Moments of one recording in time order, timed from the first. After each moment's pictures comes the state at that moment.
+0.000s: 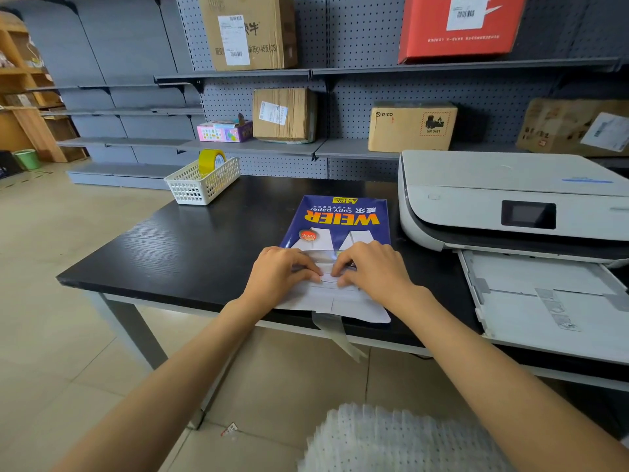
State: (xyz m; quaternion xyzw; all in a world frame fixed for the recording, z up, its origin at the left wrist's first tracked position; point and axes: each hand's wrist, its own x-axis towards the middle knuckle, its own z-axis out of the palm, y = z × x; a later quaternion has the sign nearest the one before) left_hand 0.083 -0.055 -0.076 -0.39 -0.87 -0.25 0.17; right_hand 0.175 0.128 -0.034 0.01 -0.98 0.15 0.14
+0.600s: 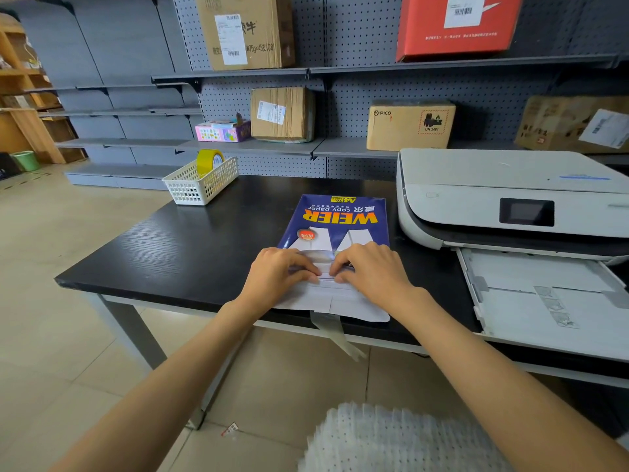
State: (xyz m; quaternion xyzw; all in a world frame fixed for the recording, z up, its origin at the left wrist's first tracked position) left_hand 0.085 -0.057 -0.077 -0.40 -0.86 -0.25 0.17; right_hand 0.175 0.128 -0.040 0.03 -0.98 0.14 0.16
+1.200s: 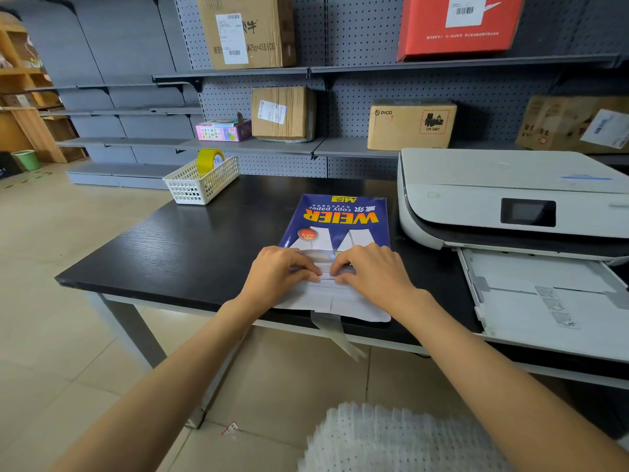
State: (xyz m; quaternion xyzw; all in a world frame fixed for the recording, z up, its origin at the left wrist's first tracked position) left_hand 0.084 -0.057 -0.077 -0.40 -0.86 -0.25 0.17; right_hand 0.177 0.129 -0.041 0.04 -0.98 0.13 0.17
